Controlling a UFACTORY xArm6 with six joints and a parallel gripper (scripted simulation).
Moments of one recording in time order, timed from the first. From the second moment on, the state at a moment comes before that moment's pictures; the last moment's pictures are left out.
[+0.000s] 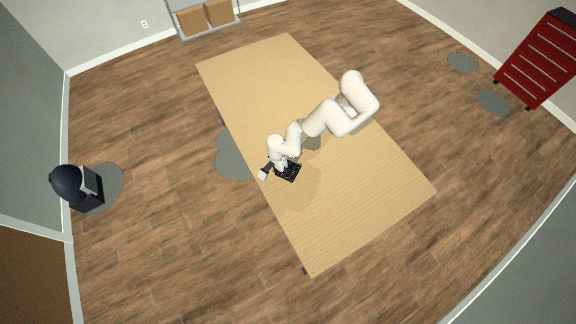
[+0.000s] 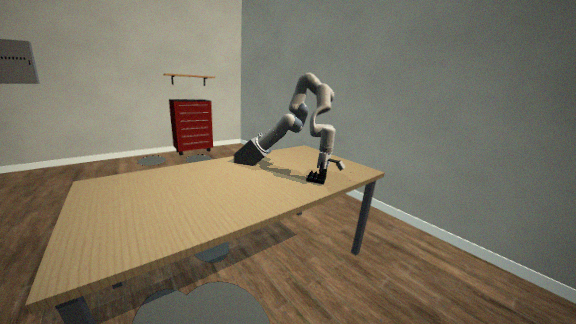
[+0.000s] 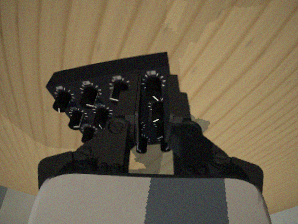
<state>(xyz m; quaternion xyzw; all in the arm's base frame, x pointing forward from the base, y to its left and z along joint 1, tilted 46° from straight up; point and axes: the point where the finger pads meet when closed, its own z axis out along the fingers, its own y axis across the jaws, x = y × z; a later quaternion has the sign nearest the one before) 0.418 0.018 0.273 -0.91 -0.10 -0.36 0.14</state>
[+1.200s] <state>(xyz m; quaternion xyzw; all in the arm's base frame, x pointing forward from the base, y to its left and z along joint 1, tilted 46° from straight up) 0.399 0.007 0.295 -0.91 -0.10 -0.37 0.14</state>
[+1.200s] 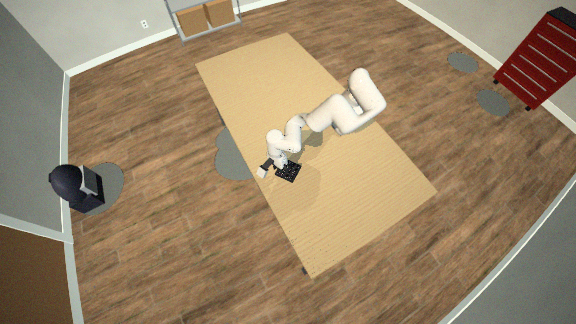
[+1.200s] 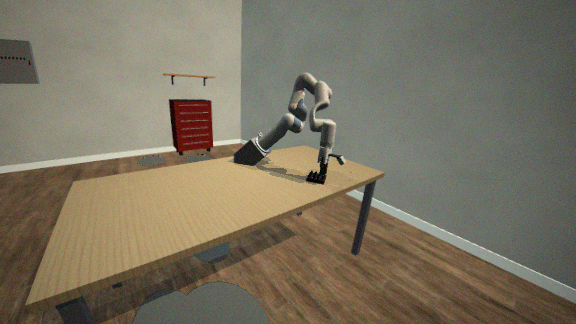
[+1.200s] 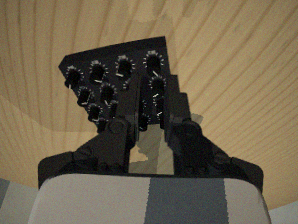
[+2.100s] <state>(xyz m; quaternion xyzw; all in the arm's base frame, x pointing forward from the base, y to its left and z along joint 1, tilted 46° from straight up) 0.388 0.002 0.305 -0.91 -0.10 -0.36 0.15</state>
